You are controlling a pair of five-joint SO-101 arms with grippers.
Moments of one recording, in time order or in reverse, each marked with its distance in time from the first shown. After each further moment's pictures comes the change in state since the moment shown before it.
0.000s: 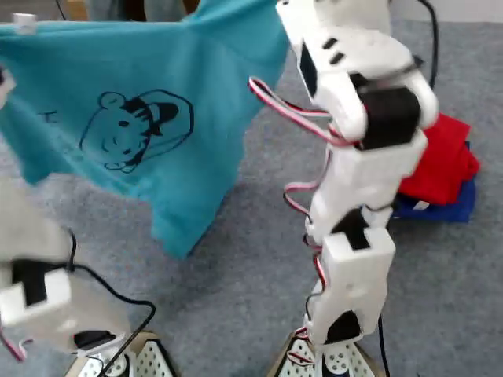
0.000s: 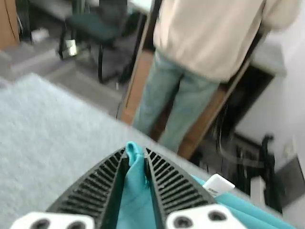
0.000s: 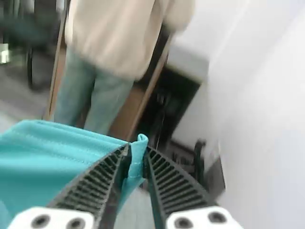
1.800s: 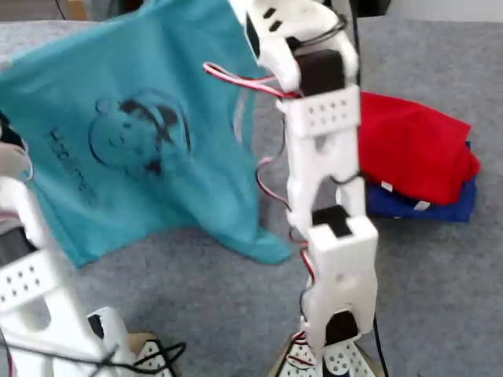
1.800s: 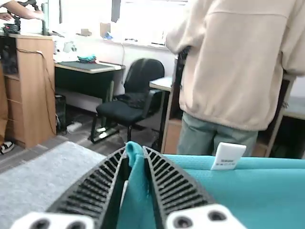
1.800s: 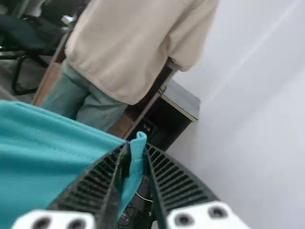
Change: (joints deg) left arm -5.5 -51.1 129.0 -93.6 -11.3; right arm -4.0 13.5 22.2 -39.5 16.4
